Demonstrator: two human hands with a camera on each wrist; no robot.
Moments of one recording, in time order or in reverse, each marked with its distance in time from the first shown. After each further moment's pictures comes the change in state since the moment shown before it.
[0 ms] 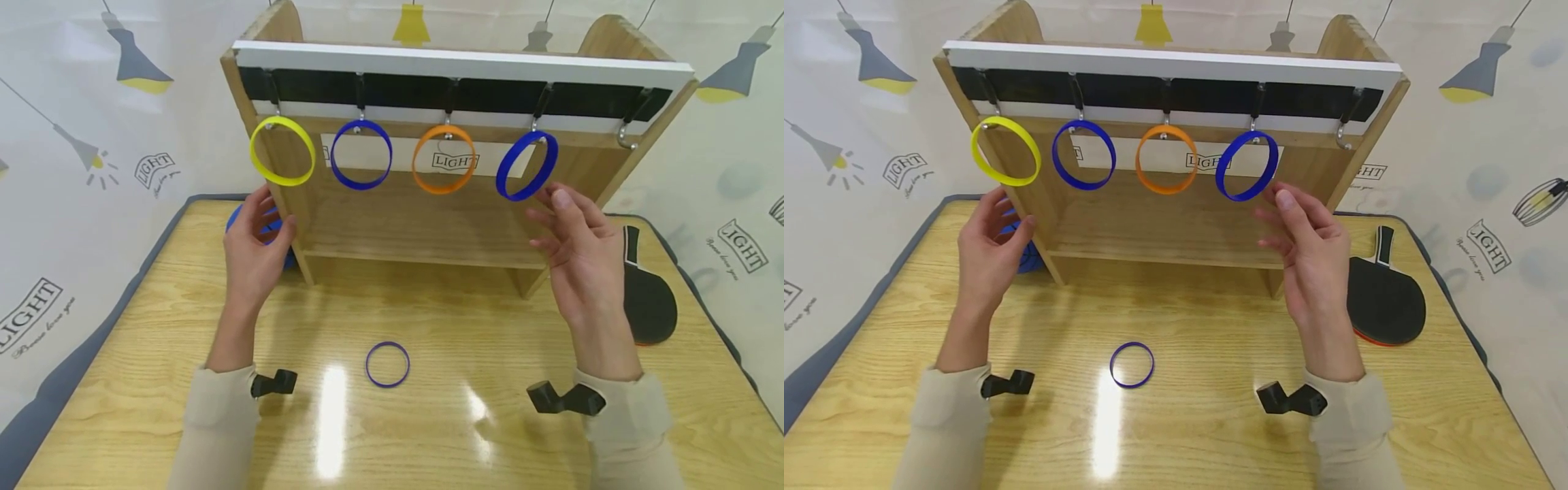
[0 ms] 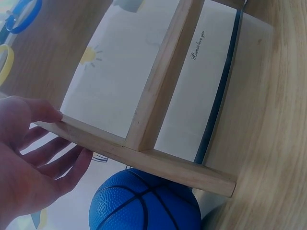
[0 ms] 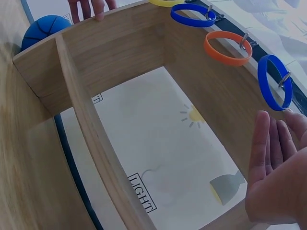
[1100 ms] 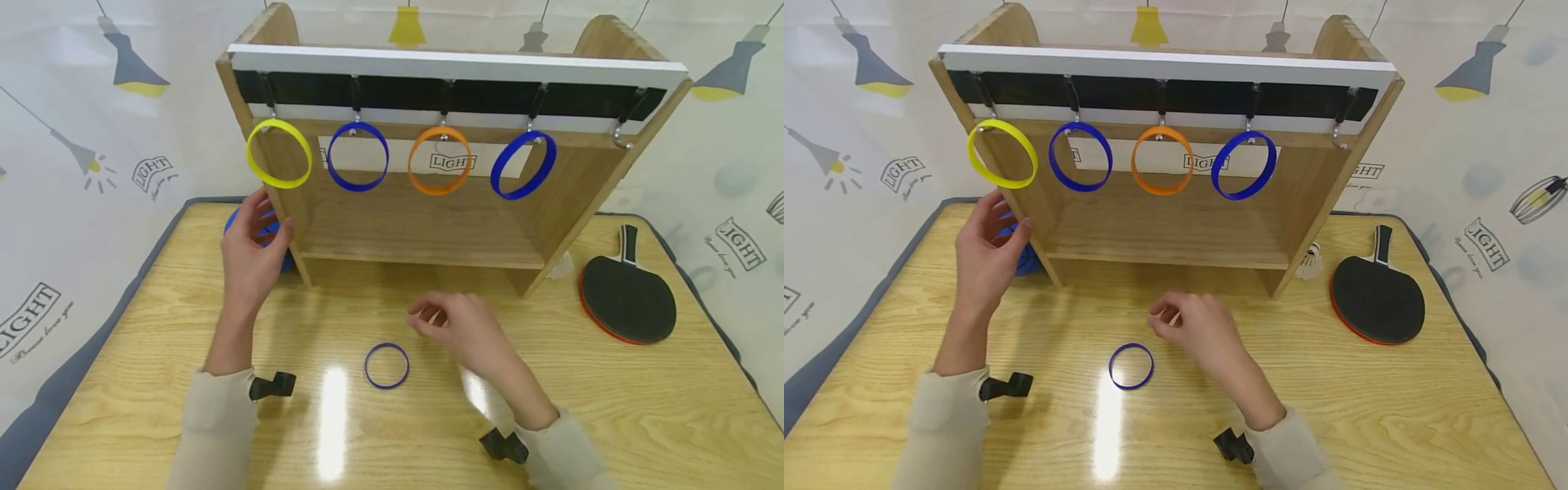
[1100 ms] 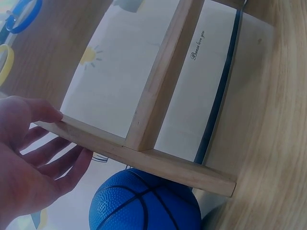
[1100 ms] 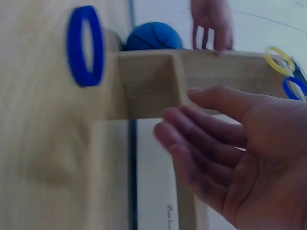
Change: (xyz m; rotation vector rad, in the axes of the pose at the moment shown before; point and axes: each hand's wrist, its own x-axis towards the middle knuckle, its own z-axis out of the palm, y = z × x) left_hand -0.001 0.002 -0.001 0.004 -0.013 -0.022; right_hand -0.063 0.094 0.019 -1.472 -0.597 0.117
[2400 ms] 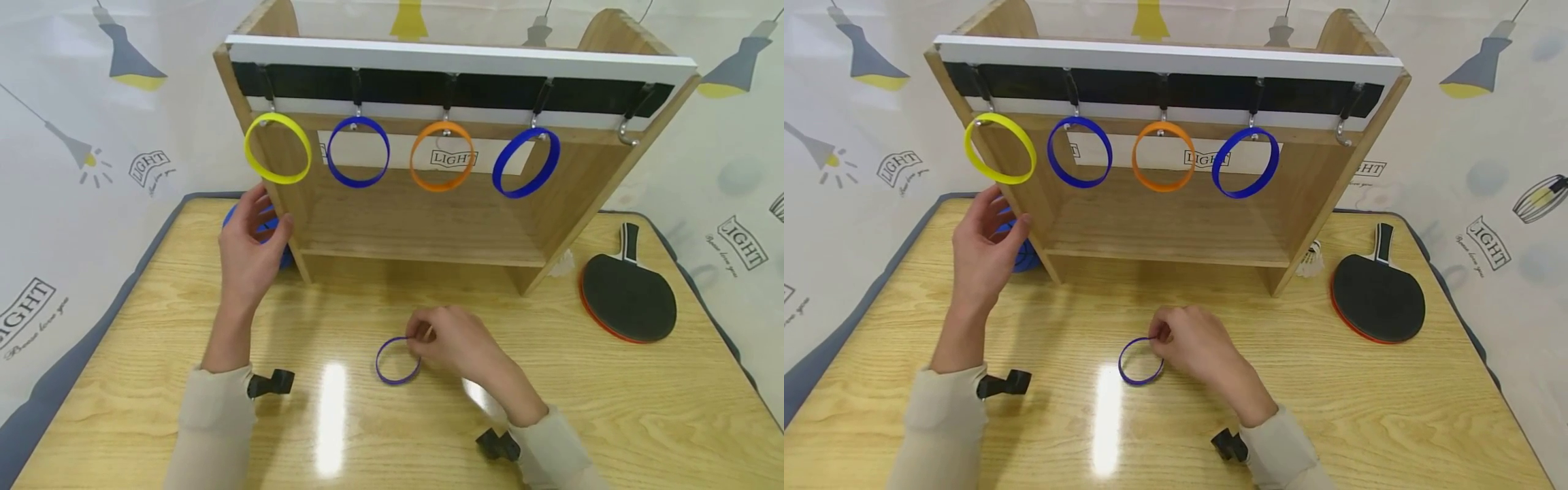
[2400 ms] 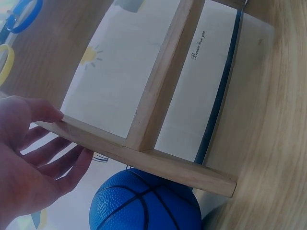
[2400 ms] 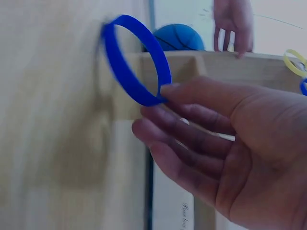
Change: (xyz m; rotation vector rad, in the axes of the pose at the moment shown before) left_hand 0.001 -0.003 0.000 -0.037 -0.001 0.002; right_hand -0.002 0.008 0.020 -0.100 -0.153 0.002
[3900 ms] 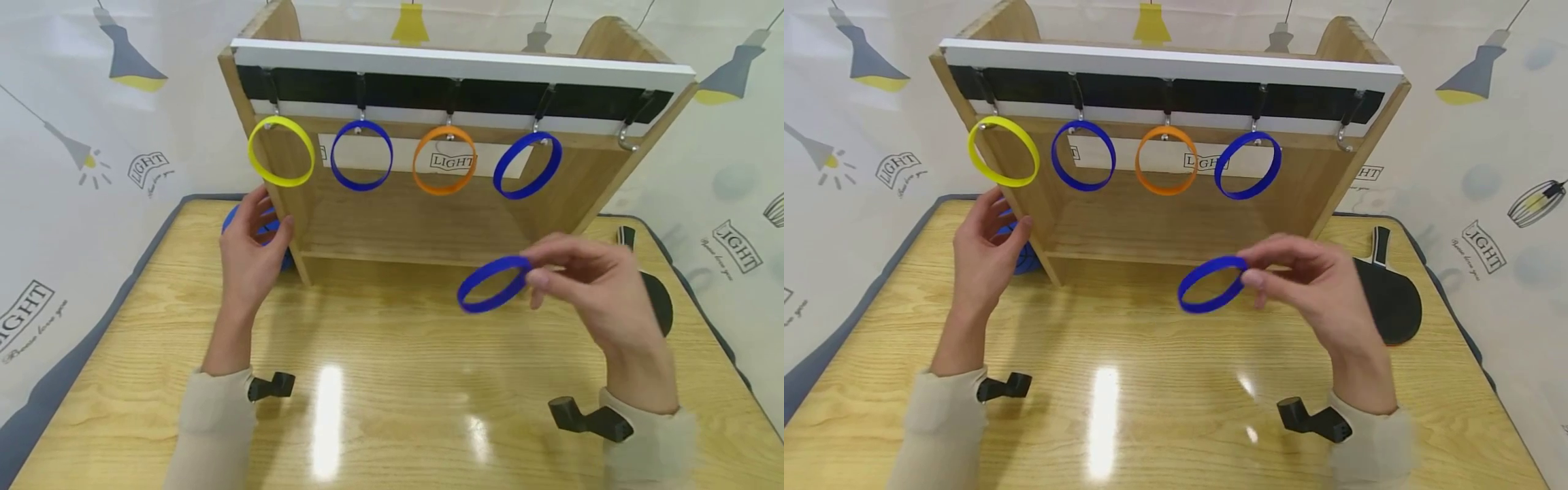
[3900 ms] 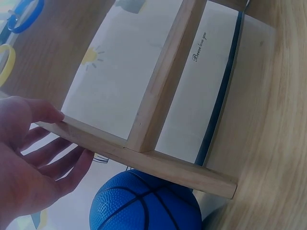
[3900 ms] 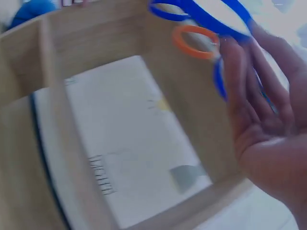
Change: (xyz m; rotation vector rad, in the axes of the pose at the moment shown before) left_hand -0.001 0.002 -0.001 0.032 0.007 -0.004; right_hand -0.049 0.027 -0.131 1.087 0.314 -0.511
